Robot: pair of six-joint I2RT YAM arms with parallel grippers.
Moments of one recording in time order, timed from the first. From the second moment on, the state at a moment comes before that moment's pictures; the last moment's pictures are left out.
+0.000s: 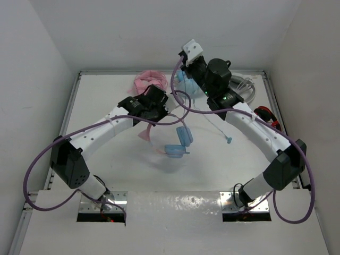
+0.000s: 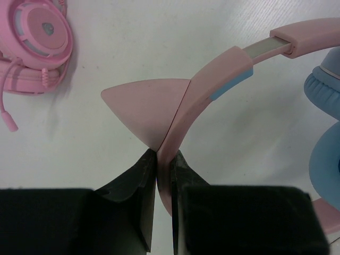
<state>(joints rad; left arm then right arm) -0.67 1.53 1.39 -0.75 -0.07 0.40 0.58 1.52 1.42 0.26 0.05 -0.43</state>
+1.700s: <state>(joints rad) -0.68 1.43 1.98 -0.87 0.00 0.09 0.36 1.75 0.86 0.51 -0.47 0.07</state>
